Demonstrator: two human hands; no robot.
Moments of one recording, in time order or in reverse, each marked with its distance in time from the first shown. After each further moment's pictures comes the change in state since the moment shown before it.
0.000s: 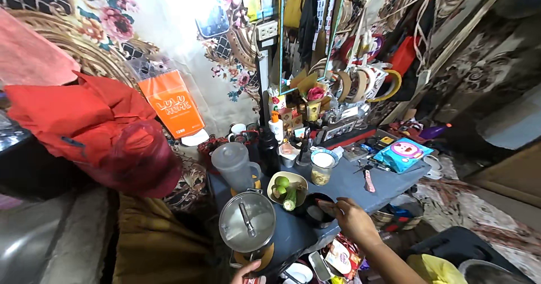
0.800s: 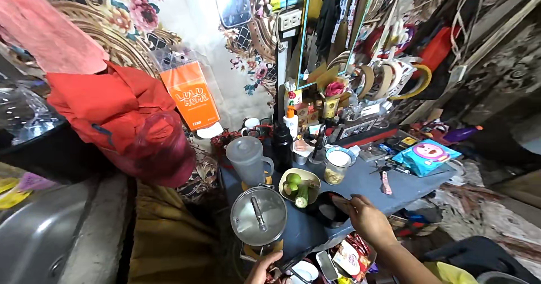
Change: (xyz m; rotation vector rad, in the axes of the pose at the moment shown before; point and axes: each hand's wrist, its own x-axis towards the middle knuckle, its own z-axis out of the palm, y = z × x) left_hand 0.005 0.015 0.005 0.043 -0.094 0.089; right_hand 0.002 -0.007 -0.004 -0.079 0.003 -0.043
